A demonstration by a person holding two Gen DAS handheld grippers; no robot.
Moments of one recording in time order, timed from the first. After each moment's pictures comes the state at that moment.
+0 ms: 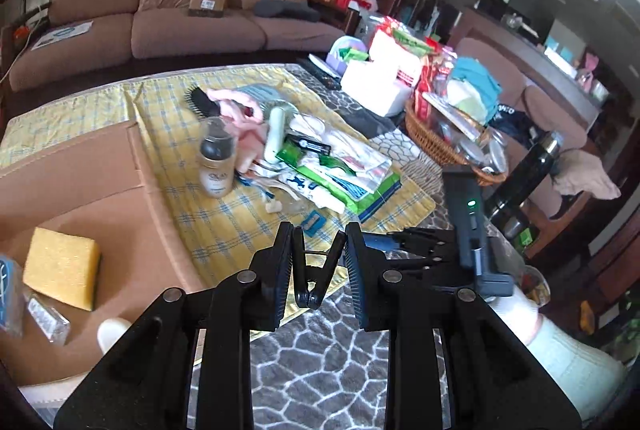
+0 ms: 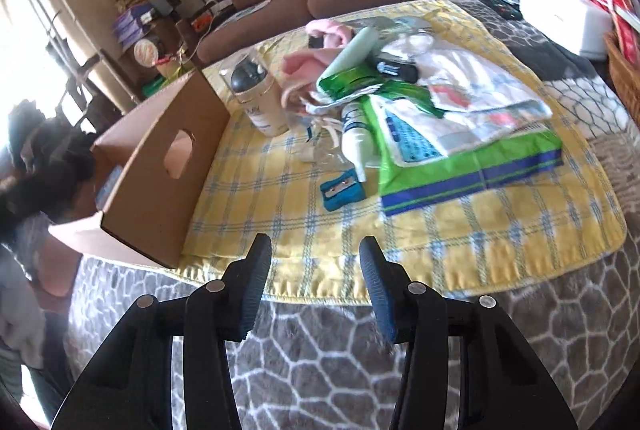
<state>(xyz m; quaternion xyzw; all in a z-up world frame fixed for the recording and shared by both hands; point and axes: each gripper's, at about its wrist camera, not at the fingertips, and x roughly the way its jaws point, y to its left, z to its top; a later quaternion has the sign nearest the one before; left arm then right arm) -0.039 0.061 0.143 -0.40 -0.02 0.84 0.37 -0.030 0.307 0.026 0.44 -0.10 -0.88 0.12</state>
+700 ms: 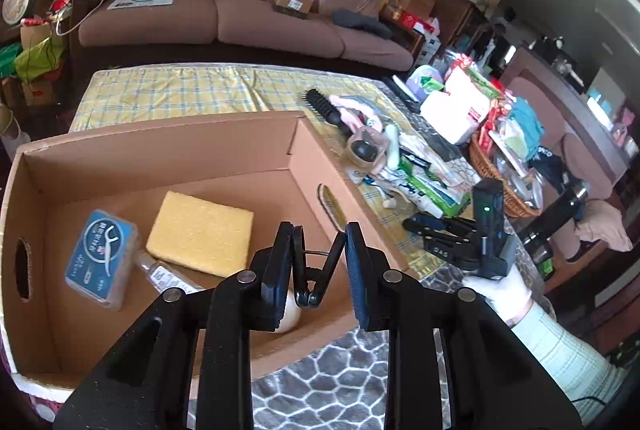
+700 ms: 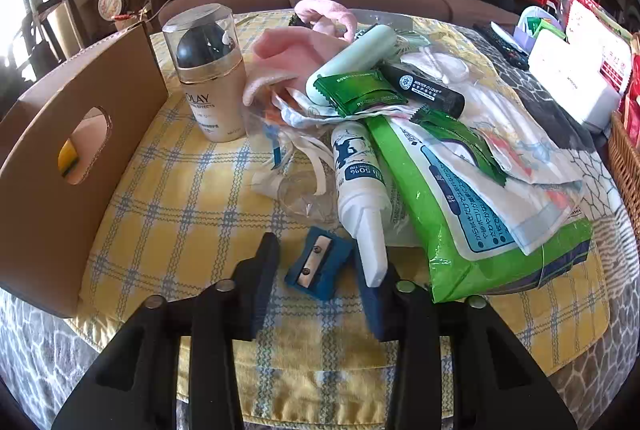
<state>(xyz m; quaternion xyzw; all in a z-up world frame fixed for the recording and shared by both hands) -0.079 -0.090 0.136 -0.42 -0.07 0.86 0.28 -0.079 0.282 -0.001 0.44 0.00 -0.90 0.04</state>
